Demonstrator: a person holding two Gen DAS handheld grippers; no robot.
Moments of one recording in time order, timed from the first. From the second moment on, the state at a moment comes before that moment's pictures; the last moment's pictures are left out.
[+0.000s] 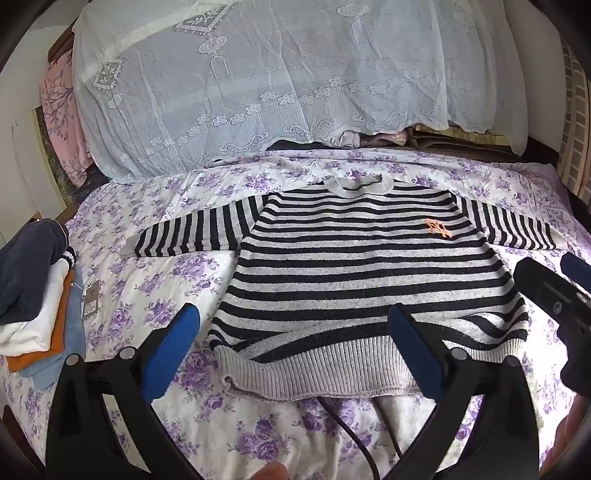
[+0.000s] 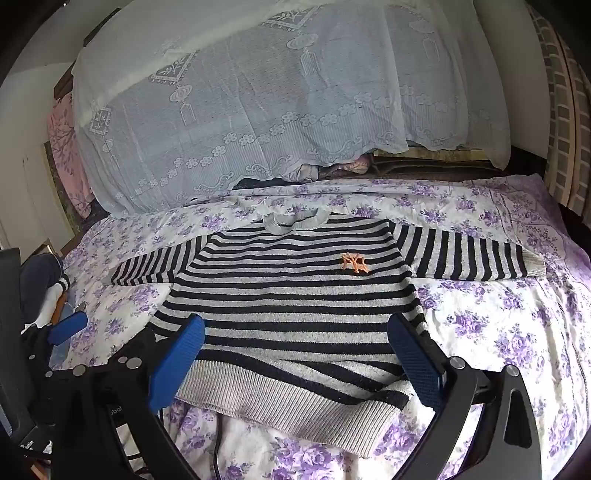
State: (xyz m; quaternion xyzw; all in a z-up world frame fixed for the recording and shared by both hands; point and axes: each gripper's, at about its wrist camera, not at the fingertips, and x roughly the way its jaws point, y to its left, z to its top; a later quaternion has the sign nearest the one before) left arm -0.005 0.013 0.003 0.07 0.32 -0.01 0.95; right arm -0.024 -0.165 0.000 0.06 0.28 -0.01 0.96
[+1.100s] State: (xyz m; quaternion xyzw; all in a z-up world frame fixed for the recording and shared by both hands) left arm -0.006 0.004 0.001 0.08 0.31 0.00 0.95; right arm -0.024 -0.164 0.000 0.06 0.28 0.00 0.96
